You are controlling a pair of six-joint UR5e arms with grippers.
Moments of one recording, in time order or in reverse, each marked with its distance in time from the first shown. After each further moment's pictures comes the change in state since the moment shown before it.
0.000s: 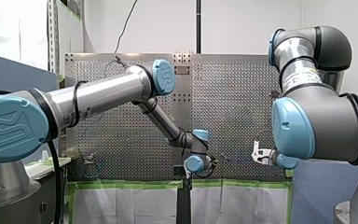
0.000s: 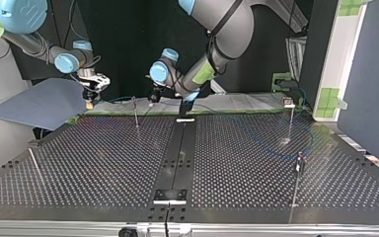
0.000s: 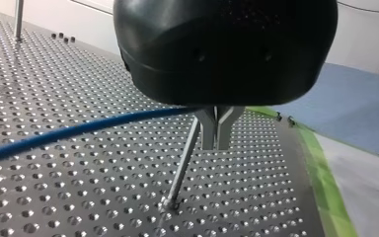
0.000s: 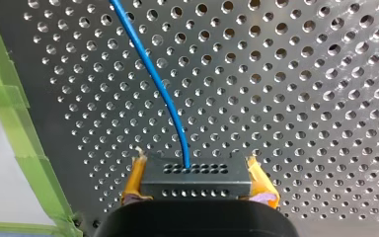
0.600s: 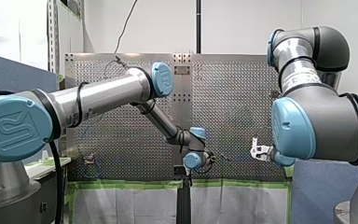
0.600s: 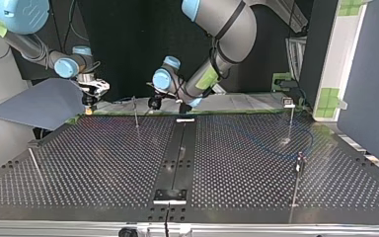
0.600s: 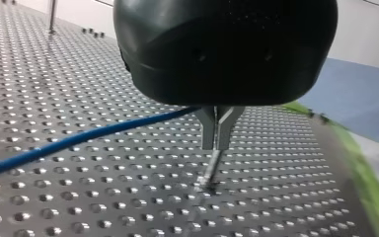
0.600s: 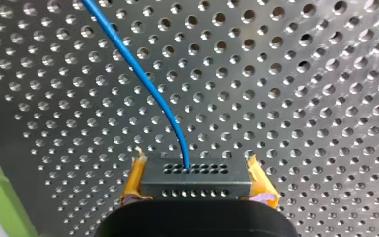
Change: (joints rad) left arm 0.035 -0.014 0.059 0.000 0.047 -0.047; right arm 0.012 0.003 -0.057 0.004 -0.004 0.003
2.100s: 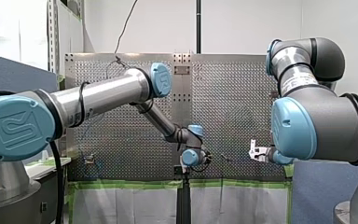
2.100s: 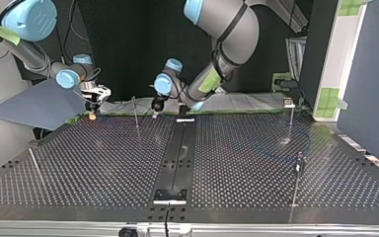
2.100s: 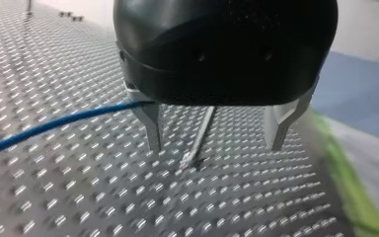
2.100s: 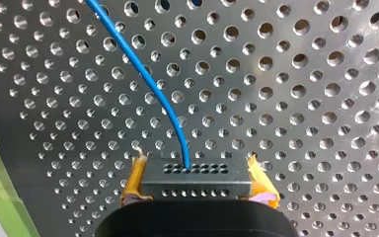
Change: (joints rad) left arm 0.017 0.001 0.016 -0.092 0.008 0.073; right arm 0.010 0.081 -0.165 0.154 -0.023 -0.011
